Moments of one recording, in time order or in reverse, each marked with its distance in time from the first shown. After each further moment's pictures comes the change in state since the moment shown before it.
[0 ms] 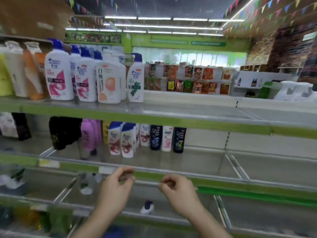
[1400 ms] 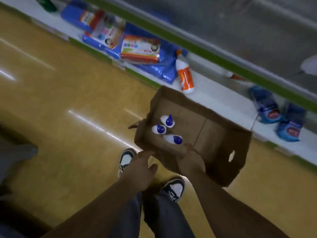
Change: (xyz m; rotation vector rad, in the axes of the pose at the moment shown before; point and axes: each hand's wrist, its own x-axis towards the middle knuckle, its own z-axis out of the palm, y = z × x) left_hand -0.345 -0.609 0.198 0.367 -0.617 -1.000; right_hand -0.209 0.546 0.493 -0.428 -0.804 0.603
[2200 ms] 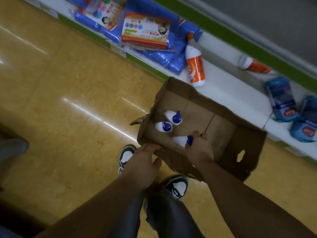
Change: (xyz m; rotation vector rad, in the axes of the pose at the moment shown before) left_hand 0.042 -0.017 -0.009 -0.006 0.088 0.155; right_hand 0.068 -0.014 0.008 -0.191 0.092 -0.067
